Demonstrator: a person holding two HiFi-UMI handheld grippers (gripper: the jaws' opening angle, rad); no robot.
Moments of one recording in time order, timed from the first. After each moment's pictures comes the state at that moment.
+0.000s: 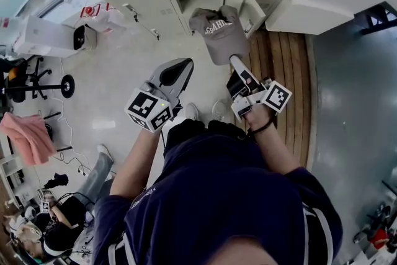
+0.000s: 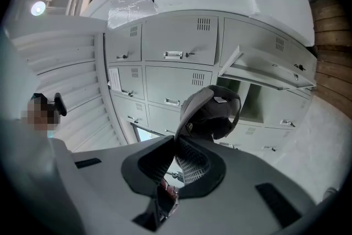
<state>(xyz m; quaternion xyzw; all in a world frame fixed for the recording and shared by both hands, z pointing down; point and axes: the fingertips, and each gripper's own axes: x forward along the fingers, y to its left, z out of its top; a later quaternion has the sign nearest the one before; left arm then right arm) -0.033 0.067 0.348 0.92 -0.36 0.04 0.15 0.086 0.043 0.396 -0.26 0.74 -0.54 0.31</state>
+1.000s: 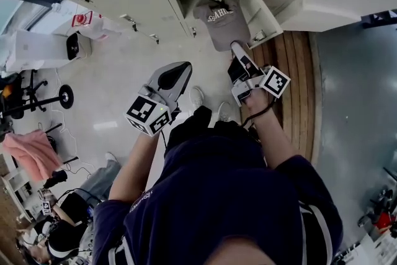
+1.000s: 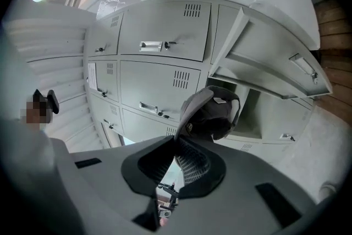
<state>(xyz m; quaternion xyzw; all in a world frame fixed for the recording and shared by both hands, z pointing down) -0.094 -0.022 0.382 0.92 -0.33 0.06 0.19 0.041 -0.085 0.447 -0.32 0.73 -0.52 0.30</state>
